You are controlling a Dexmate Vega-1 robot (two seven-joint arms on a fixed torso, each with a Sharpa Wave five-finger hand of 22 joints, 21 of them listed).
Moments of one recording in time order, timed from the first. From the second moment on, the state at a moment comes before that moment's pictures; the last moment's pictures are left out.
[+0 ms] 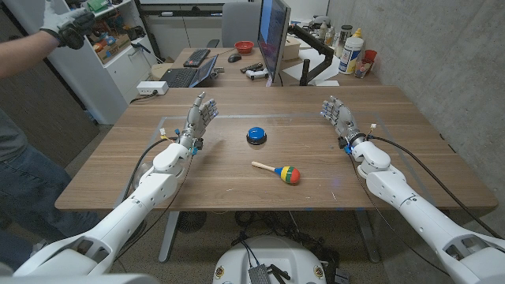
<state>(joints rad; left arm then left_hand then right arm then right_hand) 0.84 0.51 0.37 -1.31 -0.65 -0.29 -0.03 0.08 -0.13 0.31 -0.03 0.59 0.12 0.08 0.21 0.18 0.17 -0.01 0.21 0.18 0.13 -0.02 0.19 0.18 0.14 -0.04 0.29 0.17 -0.84 -0.51 -0.37 -1.29 0.65 0.29 0.04 0.14 0.03 0.40 -0.07 0.41 0.23 0.13 0.19 0.18 0.20 0.13 0.22 0.18 0.14 0.05 0.19 0.18 0.12 -0.04 0.52 0.17</state>
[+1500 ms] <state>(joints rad) 0.85 0.53 0.38 -1.29 -0.62 -0.30 -0.03 0.08 -0.13 0.31 -0.03 0.59 0.13 0.07 0.21 0.18 0.17 -0.01 0.21 0.18 0.14 -0.02 0.19 0.18 0.14 -0.04 0.28 0.17 -0.85 -0.50 -0.38 -1.29 0.64 0.29 0.02 0.15 0.03 0.39 -0.08 0.41 0.24 0.11 0.19 0.18 0.20 0.13 0.22 0.18 0.14 0.05 0.19 0.18 0.12 -0.04 0.51 0.17</state>
